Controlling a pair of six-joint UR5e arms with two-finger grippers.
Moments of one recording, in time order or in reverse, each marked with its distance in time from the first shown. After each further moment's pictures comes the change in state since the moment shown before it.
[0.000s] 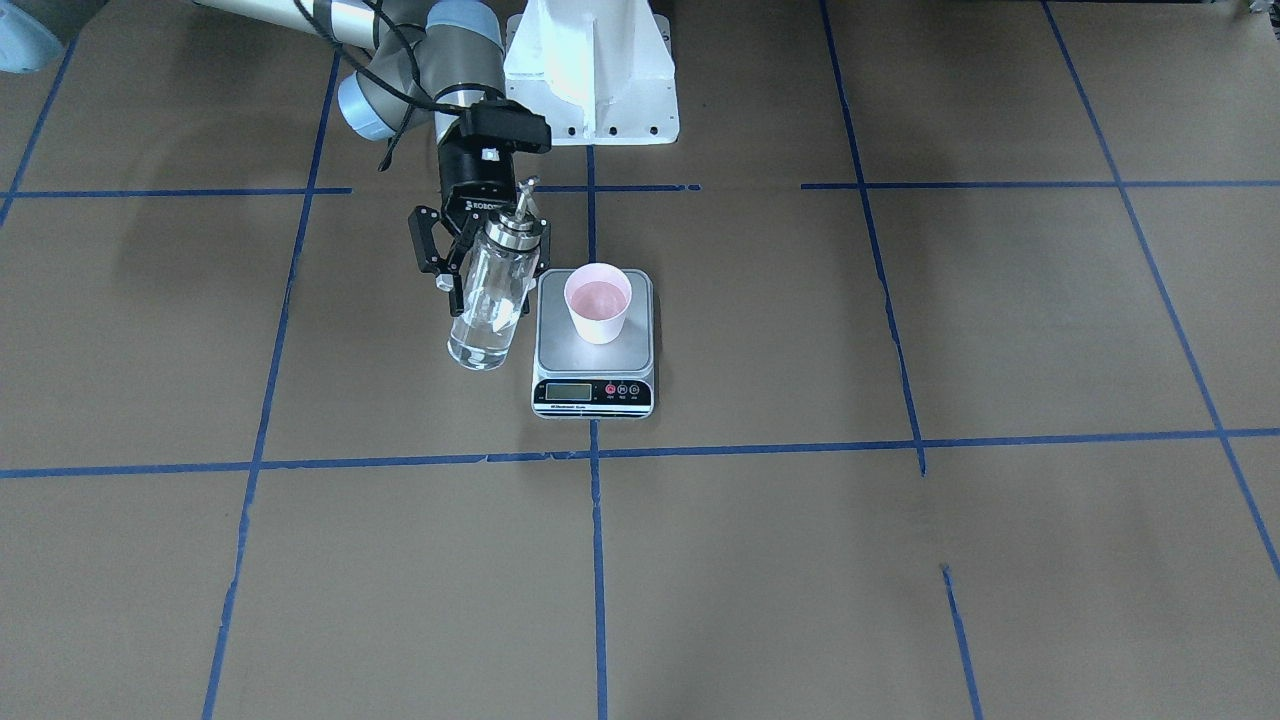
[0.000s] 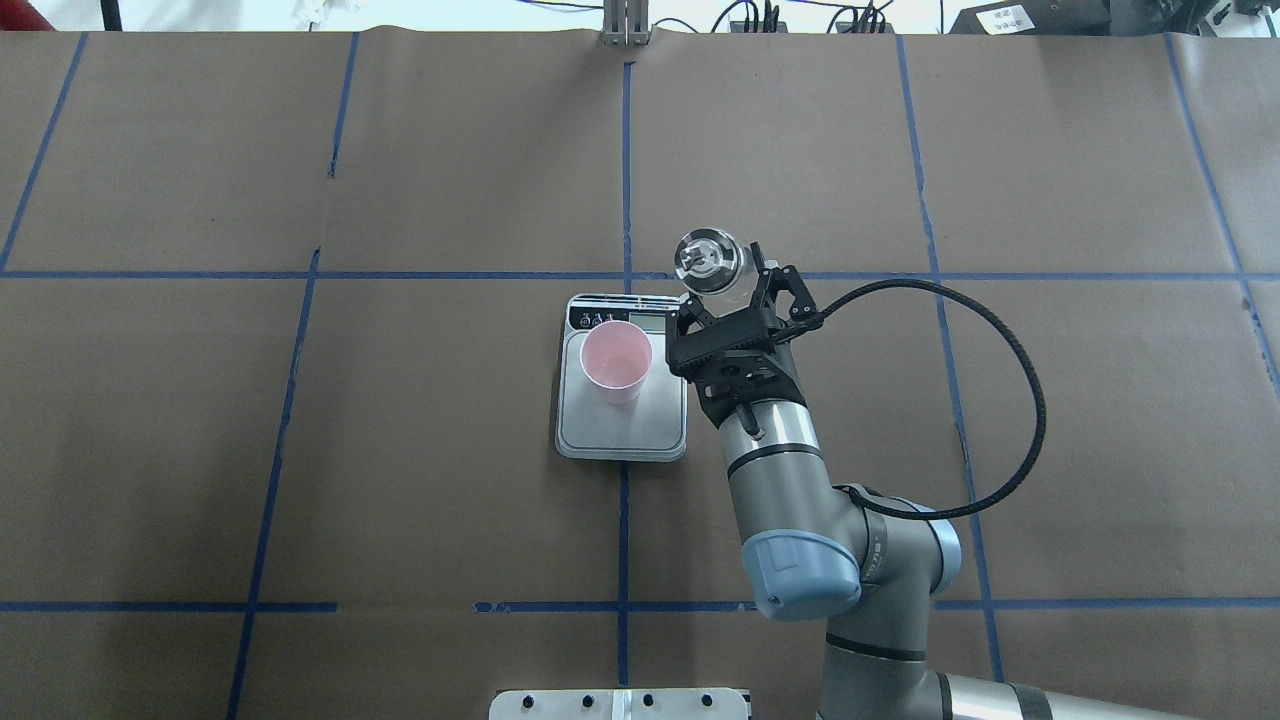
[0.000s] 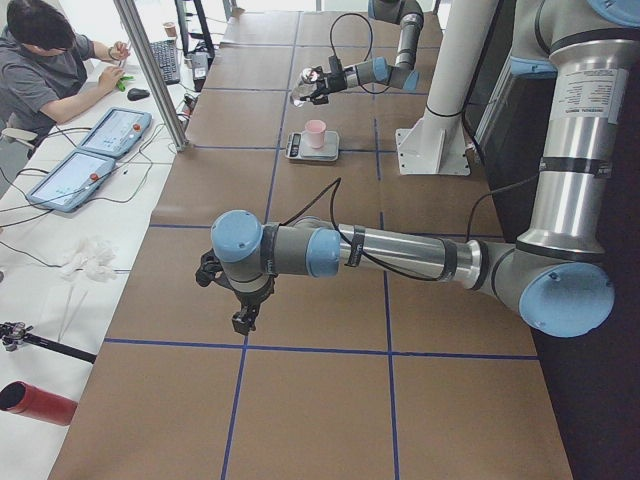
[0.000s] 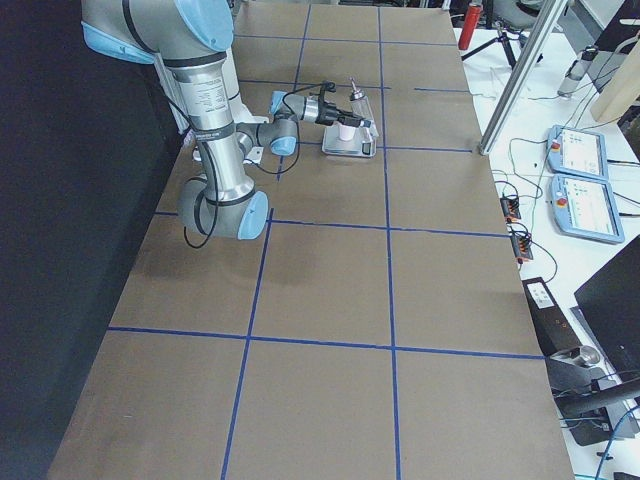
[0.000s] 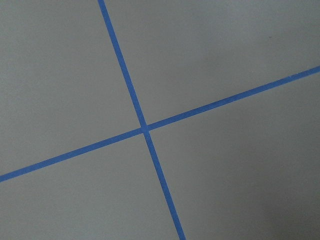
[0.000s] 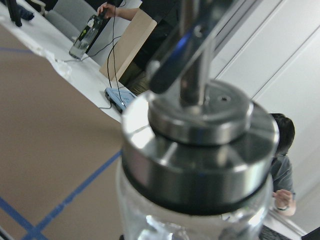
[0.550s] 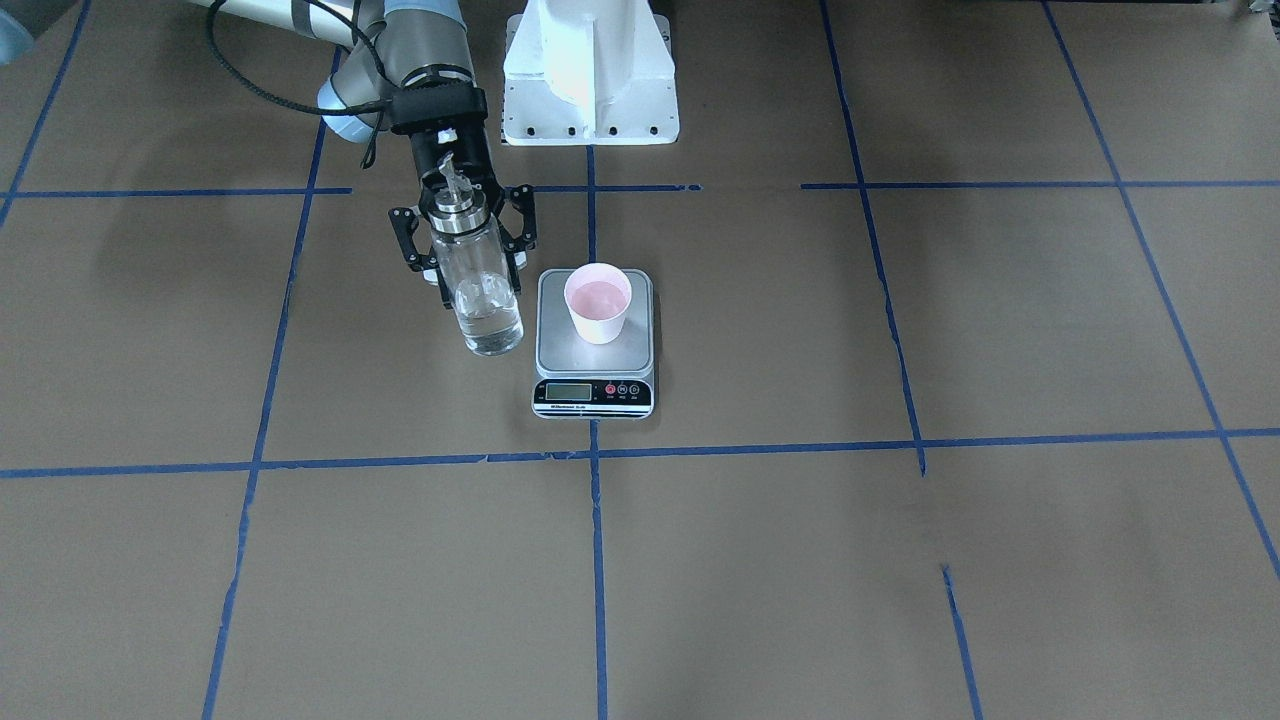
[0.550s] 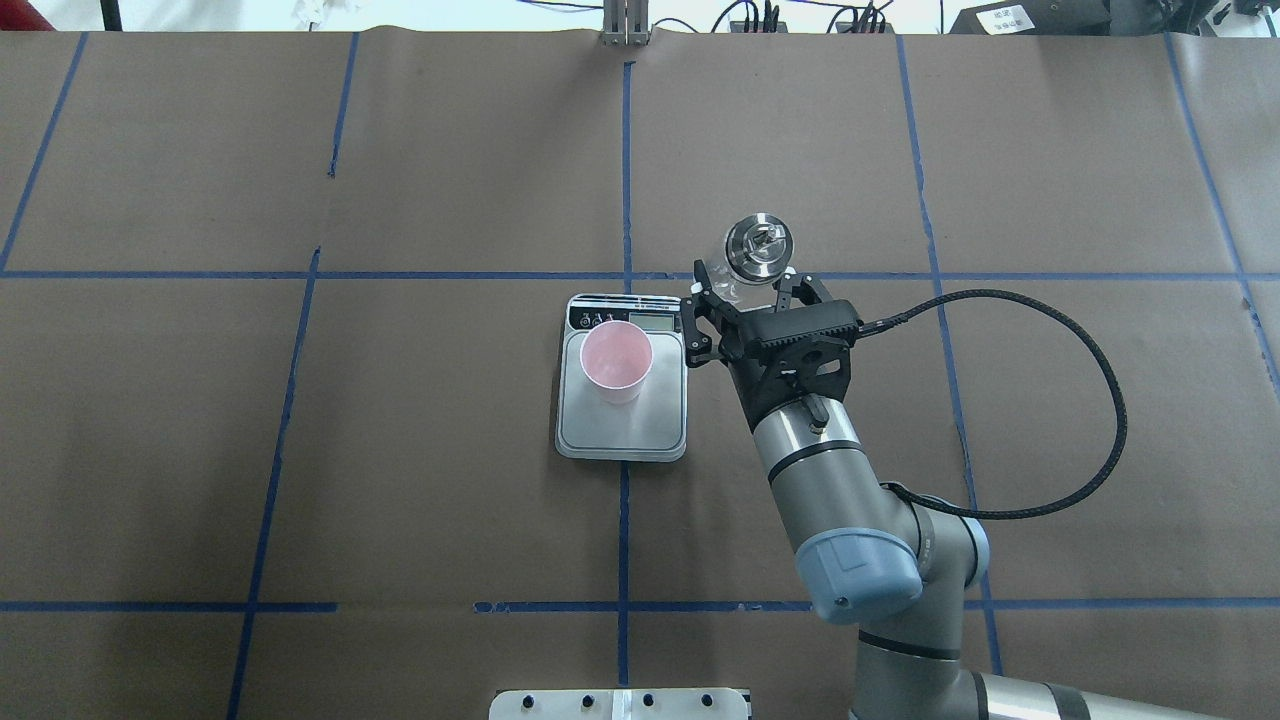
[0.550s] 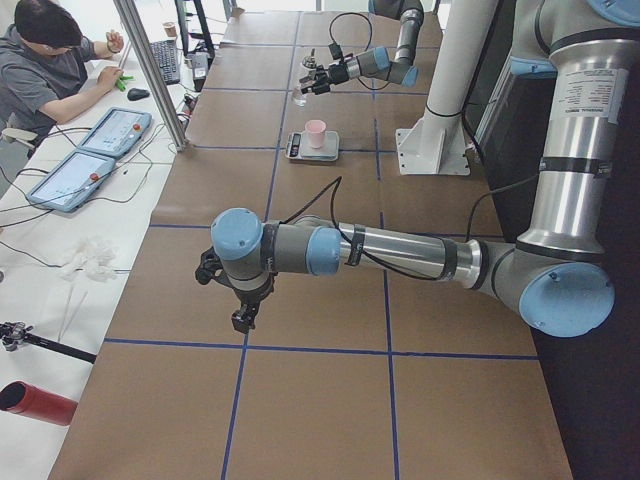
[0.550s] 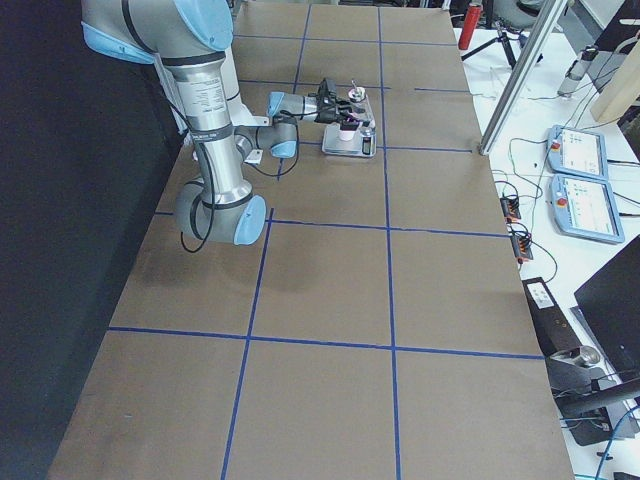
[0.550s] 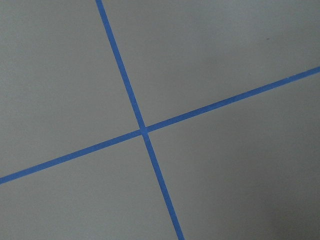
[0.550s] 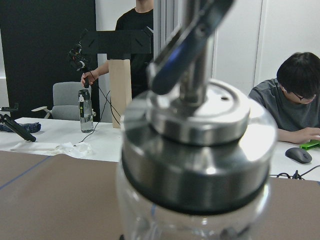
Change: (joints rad) left arm 0.000 0.000 -0.006 0.000 0.000 0.000; right arm 0.009 -0.086 0.043 0.106 0.088 0.255
